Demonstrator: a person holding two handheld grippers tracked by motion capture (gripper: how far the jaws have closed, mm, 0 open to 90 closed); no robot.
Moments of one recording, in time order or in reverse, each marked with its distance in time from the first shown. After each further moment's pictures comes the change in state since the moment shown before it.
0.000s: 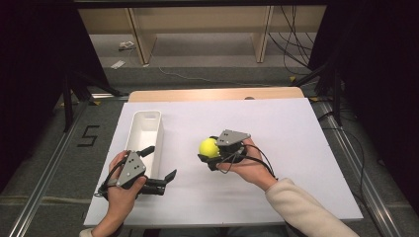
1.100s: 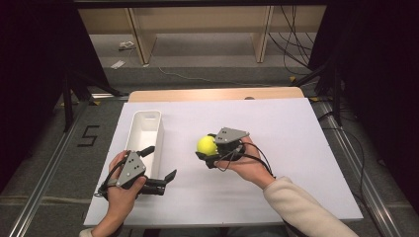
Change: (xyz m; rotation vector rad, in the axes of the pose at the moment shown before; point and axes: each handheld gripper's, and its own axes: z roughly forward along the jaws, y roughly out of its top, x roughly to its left) left arm 0.000 0.000 0.000 -0.001 -0.001 0.000; right arm 0.000 0.007 0.003 -0.023 -0.001 -0.001
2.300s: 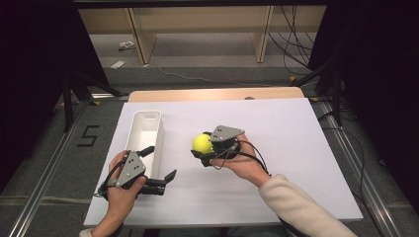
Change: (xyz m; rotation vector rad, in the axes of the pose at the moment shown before) left arm 0.000 0.000 0.000 0.000 0.002 0.002; right arm 0.003 0.009 0.009 -0.013 0.009 -0.005
